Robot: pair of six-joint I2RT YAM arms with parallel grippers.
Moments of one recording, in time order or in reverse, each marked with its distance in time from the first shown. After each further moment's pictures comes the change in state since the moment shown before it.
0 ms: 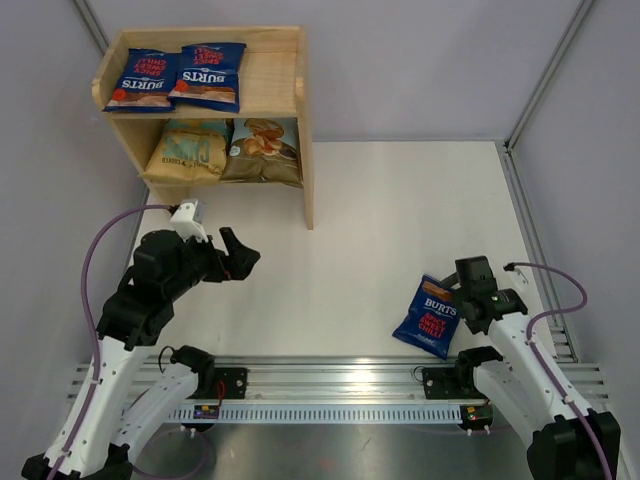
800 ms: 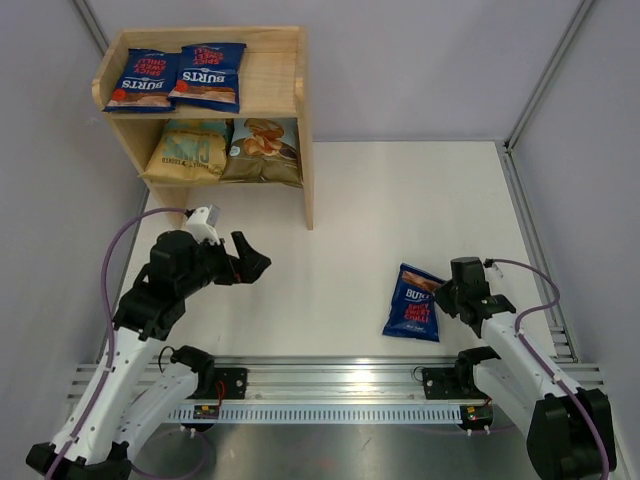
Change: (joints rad) left arm -0.003 0.019 -0.100 0.062 0.074 -0.020; right arm 0.000 0.082 -0.166 0.392 -0.255 -0.040
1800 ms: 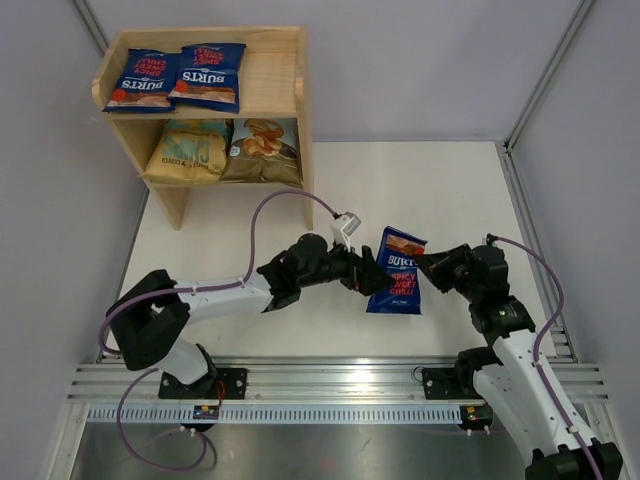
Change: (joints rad) left arm -0.615 0.836 -0.072 1.168 0.039 -0.221; right arm 0.000 -0.230 0.130 0.105 -0.342 0.119
